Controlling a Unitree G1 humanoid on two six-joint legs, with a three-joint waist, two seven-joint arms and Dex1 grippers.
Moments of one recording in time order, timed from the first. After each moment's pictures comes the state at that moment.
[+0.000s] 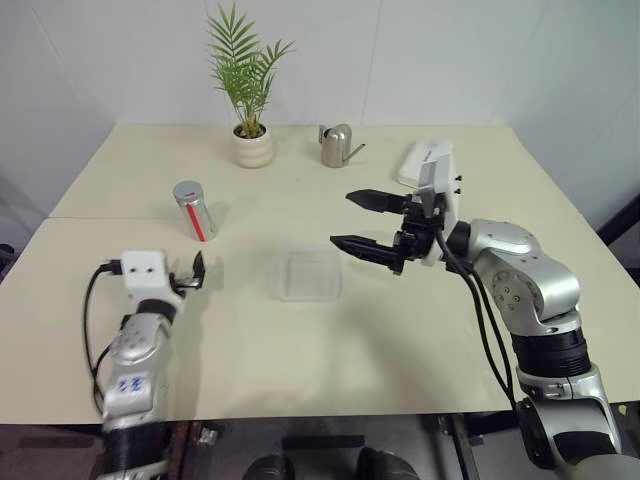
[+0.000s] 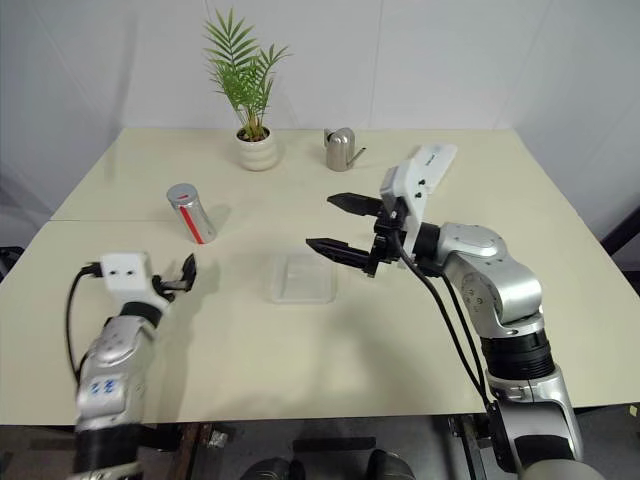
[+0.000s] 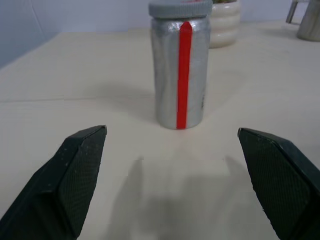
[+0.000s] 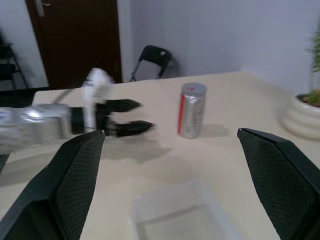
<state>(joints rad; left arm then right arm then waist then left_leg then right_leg) -0.36 0.26 0.30 0.06 -0.09 0.22 0.01 -0.75 -0.47 0.04 -0.15 0.58 0.55 0.93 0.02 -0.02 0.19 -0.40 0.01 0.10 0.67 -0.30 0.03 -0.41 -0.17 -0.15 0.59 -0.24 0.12</state>
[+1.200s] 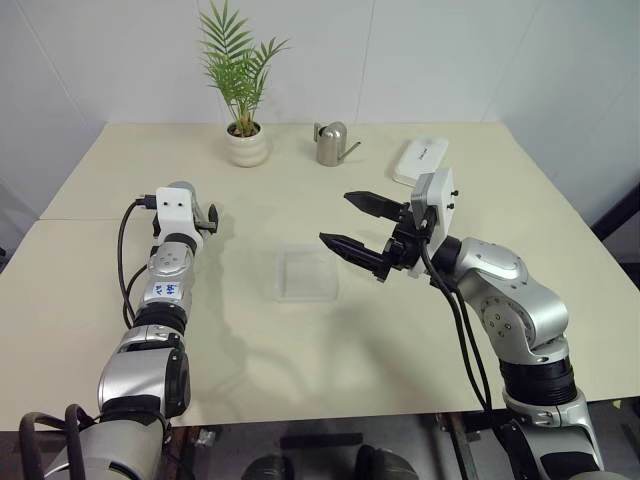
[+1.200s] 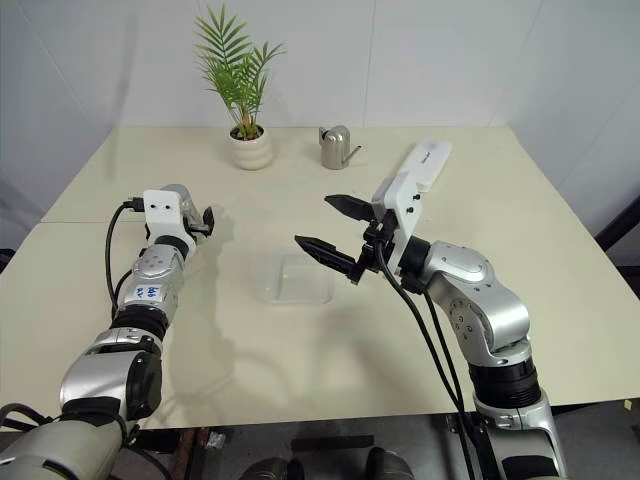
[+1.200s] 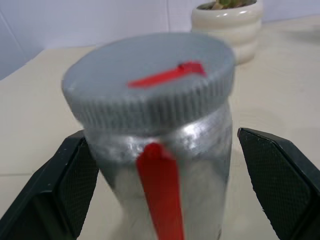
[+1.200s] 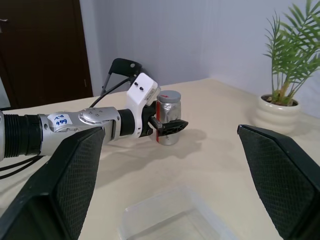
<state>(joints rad) -0.98 0.41 0.23 1.12 -0.01 -0.21 0.05 -0.64 -0.40 0.01 -0.29 0.57 0.54 0.73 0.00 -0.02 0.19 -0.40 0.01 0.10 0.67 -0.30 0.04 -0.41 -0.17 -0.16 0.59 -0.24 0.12</state>
